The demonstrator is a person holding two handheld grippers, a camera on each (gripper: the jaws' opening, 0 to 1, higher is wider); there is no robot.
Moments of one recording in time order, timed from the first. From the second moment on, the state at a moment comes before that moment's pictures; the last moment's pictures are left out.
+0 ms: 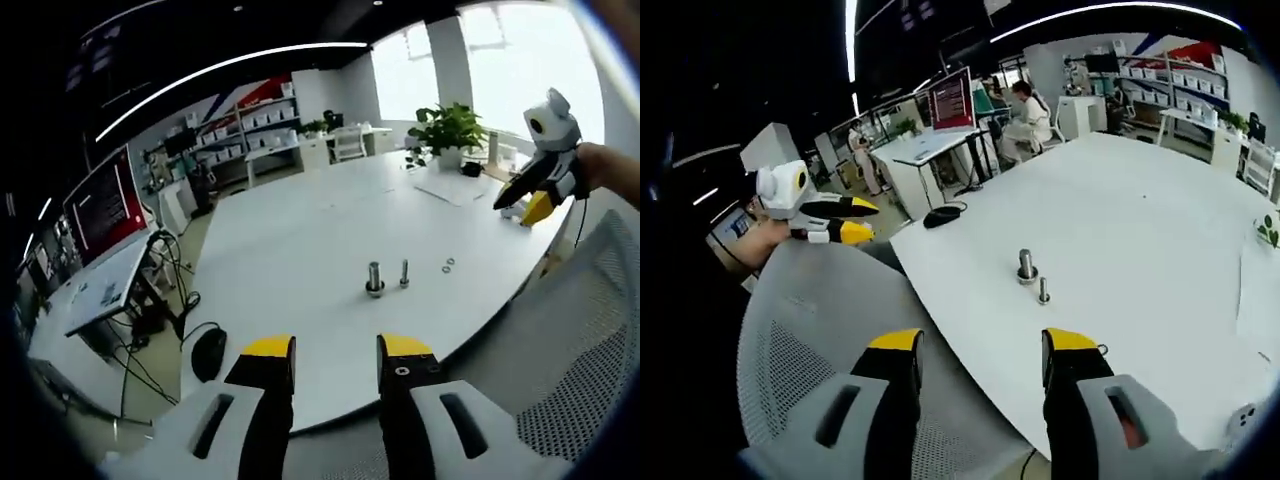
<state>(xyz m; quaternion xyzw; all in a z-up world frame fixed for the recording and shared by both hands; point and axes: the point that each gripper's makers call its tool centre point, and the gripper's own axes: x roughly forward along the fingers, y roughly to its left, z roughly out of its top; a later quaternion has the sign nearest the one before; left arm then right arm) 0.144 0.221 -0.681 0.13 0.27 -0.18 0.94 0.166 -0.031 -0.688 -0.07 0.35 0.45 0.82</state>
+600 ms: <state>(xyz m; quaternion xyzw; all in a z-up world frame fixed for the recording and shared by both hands) 0.143 0.227 -0.690 0.14 0.29 -0.17 0.93 0.216 -0.057 -0.771 -0.11 0.44 0.45 0.77</state>
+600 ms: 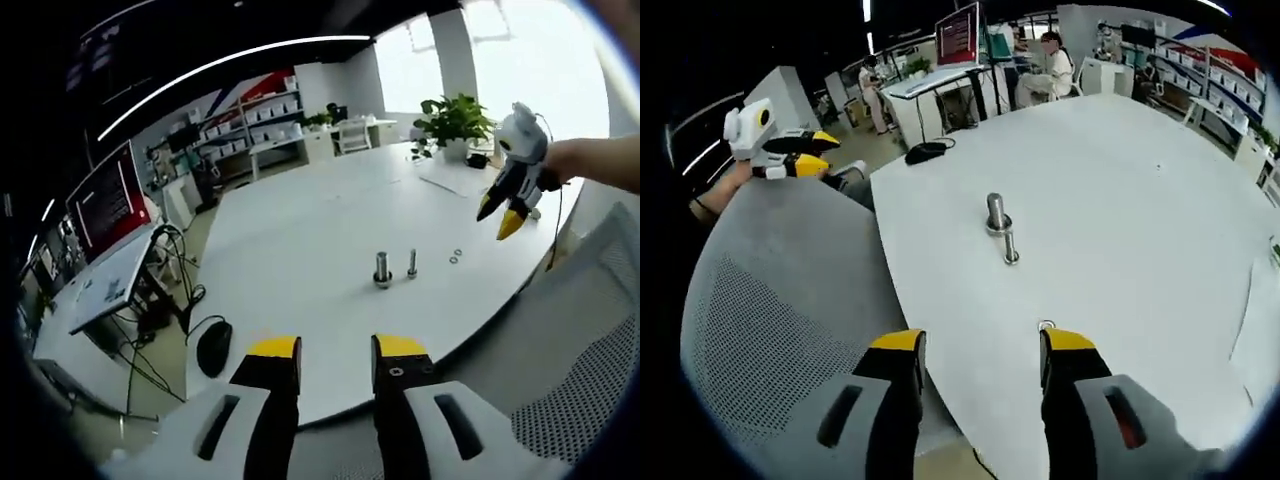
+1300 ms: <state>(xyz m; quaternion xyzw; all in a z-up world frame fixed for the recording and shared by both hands) 0.137 0.228 -0.705 0.17 0.32 -0.18 0.91 0.247 -0.064 -0.842 -0.22 0.49 0.43 0.73</state>
